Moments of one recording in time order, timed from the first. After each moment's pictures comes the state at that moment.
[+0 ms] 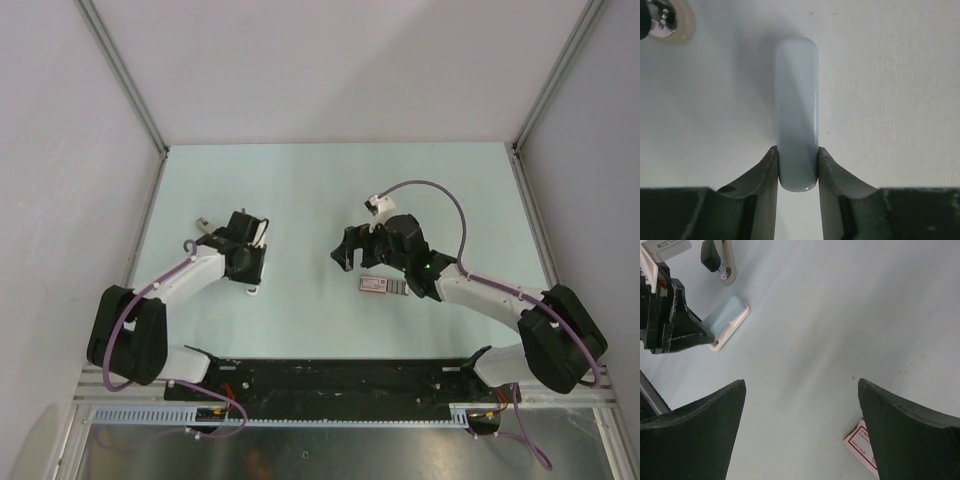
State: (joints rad) left arm -0.35 1.38 0.82 -0.58 -0.08 -0.16; right arm 0.69 1.36 0.75 0.21 -0.12 0.40
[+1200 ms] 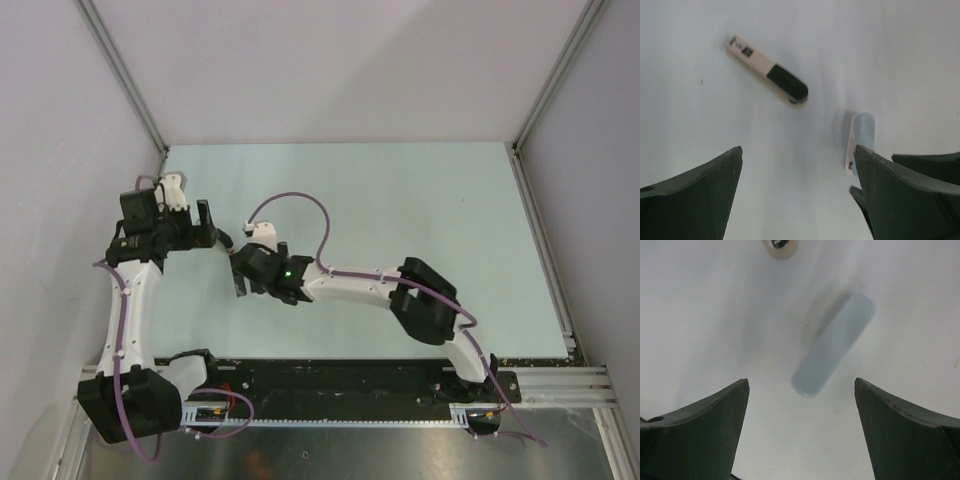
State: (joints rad) left arm 0.19 1.06 1.04 -0.67 0.28 0.06; right arm 1.20 2.10 1.66 -0.32 0.41 0.72
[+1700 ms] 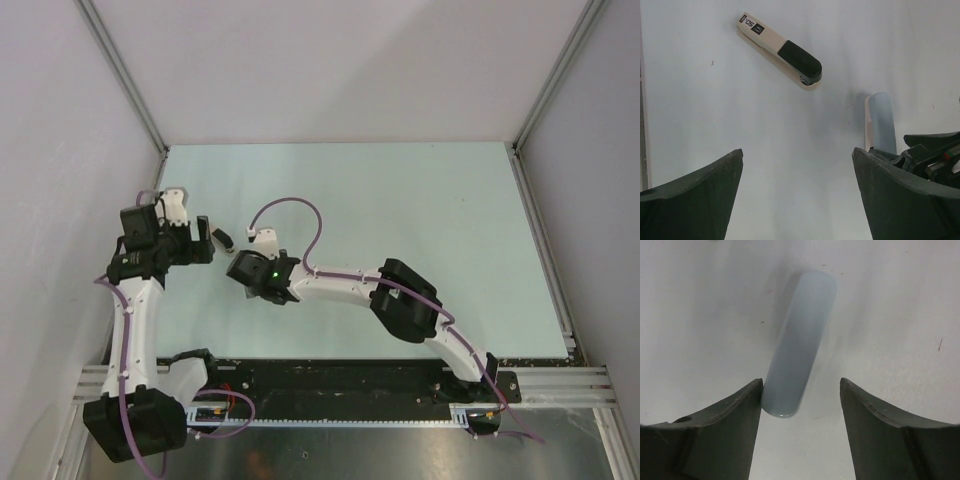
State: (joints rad) left arm 0.22 0.97 0.92 -0.71 0.24 0.14; right arm 1.21 2.28 1.87 -0.55 0.52 0.82
